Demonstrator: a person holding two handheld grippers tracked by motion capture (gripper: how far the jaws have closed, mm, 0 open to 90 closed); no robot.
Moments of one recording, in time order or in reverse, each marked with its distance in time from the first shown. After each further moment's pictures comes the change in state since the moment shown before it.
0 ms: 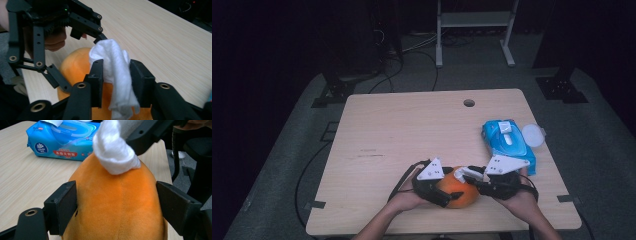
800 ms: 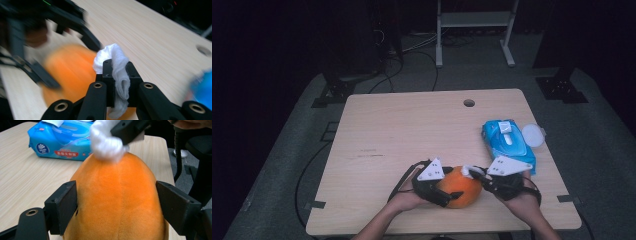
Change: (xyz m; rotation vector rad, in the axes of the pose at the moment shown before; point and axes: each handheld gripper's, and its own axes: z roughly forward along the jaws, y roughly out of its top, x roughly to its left) left arm 0.002 -0.001 -0.001 0.000 0.007 -0.002; right arm -0.007 -0.011 -0.005 0.013 -0.123 0.015
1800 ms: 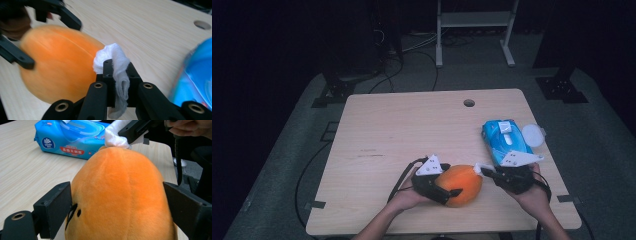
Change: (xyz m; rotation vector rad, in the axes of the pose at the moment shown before) left arm 0.007 -0.004 0.006 -0.015 0.008 -0.067; right arm -0.025 -0.017 0.000 0.040 0.033 0.111
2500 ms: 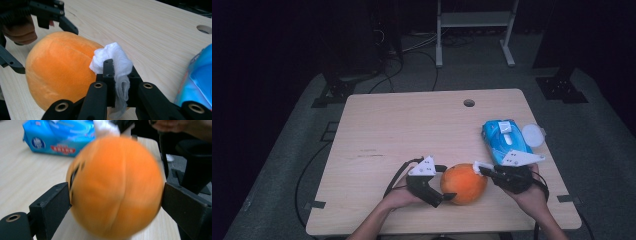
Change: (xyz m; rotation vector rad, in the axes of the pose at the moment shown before) left arm 0.010 -0.012 -0.010 0.021 -0.102 0.019; right arm -0.006 -0.003 0.001 -0.045 0.018 0.038
